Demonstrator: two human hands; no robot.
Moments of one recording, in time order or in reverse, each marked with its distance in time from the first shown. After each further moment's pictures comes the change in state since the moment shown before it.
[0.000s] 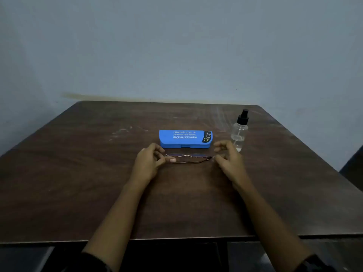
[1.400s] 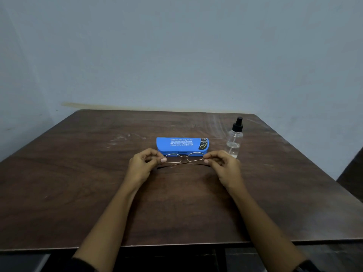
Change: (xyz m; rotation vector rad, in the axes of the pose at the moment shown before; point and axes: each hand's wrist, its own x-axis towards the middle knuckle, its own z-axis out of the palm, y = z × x) left_hand 0.005 -0.004 -0.007 -0.258 -0.006 -0.001; right_hand 0.001 0.003 0.002 0.098 0.011 -0.104
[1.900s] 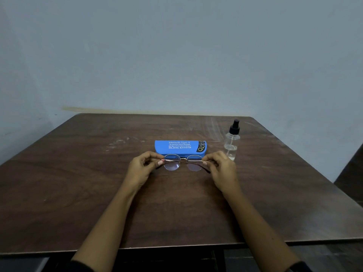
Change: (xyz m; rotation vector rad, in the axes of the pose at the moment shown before) left_hand -0.003 0.003 0.003 -0.063 -0.047 0.090; right_hand -0.001 -0.002 0.002 -0.306 0.069 -0.175
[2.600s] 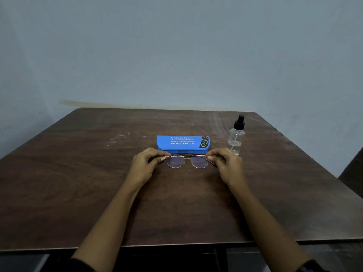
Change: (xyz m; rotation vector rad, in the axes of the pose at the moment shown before) left_hand 0.002 -0.004 -0.002 0.247 -0.009 0.132; right_hand 0.005 0.006 -0.001 0.089 -0.025 0.141
